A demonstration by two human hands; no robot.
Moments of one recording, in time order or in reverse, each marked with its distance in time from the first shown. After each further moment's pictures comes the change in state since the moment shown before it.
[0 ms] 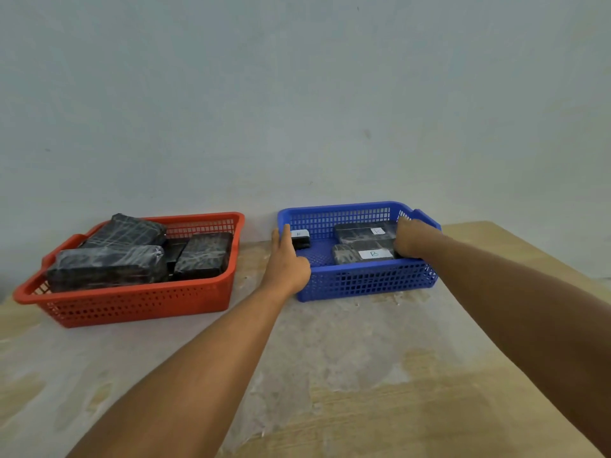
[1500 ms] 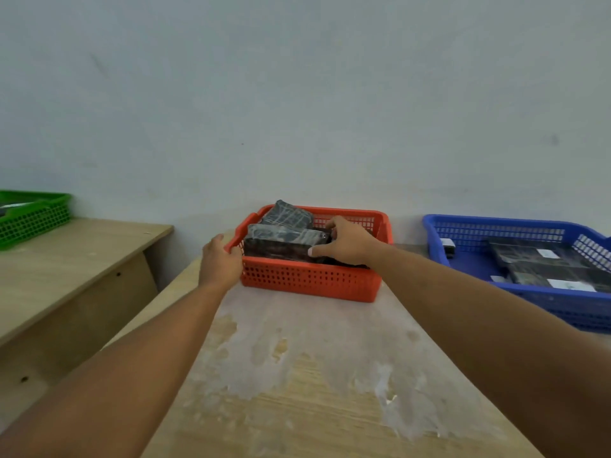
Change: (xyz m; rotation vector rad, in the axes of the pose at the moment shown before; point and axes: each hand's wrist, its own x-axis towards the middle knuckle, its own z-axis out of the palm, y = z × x) left_hand -0.045 -0.224 -0.292 0.141 0.631 -0.307; right_hand -0.089 -0.359 0.041 0.509 -0.167 -0.698
